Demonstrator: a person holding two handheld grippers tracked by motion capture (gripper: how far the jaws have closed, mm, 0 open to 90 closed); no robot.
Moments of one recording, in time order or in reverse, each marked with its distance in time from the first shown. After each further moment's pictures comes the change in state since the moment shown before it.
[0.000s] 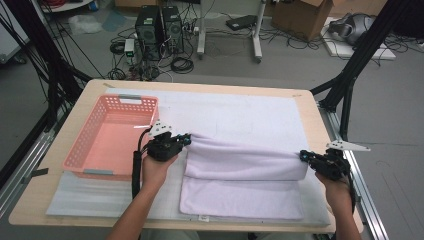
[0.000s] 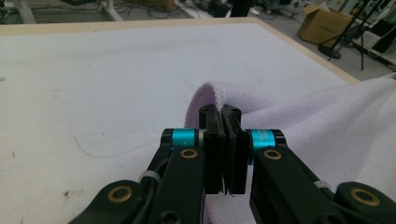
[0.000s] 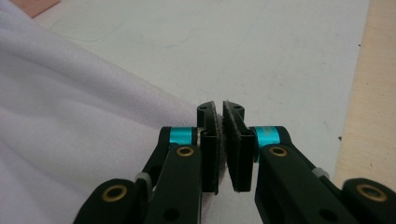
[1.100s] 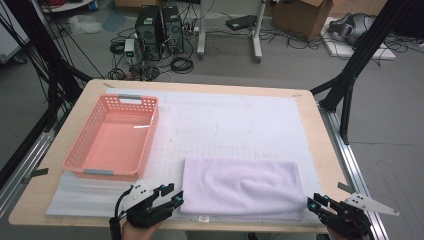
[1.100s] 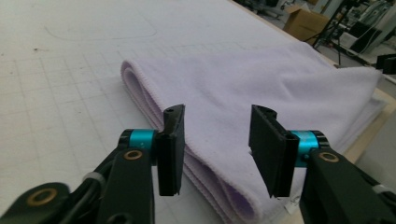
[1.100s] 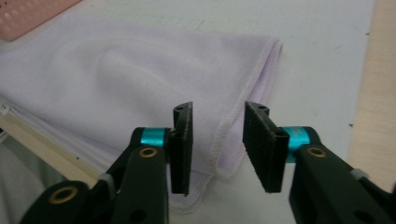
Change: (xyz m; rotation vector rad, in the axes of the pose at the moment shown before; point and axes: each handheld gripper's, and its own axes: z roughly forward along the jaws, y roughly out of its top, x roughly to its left) left arm -0.068 -0.092 -0.099 -0.010 -0.018 -0.013; right arm 0.055 -0.090 -0.083 -0.047 0.023 0.038
